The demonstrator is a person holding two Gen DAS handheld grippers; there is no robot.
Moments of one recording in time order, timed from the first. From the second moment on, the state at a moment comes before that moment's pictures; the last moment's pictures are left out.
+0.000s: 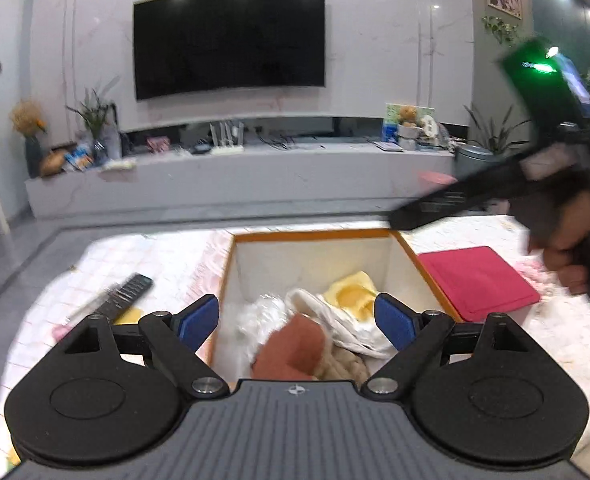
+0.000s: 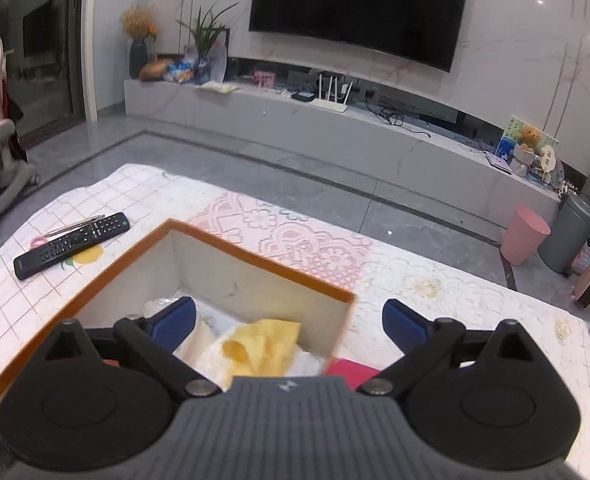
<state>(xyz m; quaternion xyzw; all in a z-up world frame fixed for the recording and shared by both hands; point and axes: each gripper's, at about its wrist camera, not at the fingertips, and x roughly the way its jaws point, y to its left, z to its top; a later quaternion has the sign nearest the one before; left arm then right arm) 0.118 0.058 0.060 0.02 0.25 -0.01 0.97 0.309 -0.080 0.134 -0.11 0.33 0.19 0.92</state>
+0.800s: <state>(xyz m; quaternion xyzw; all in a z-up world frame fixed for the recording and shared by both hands) 0.092 -0.106 0.028 0.08 0.22 -0.14 0.96 0.288 -0.356 0.019 -0.05 0.41 0.02 0.91</state>
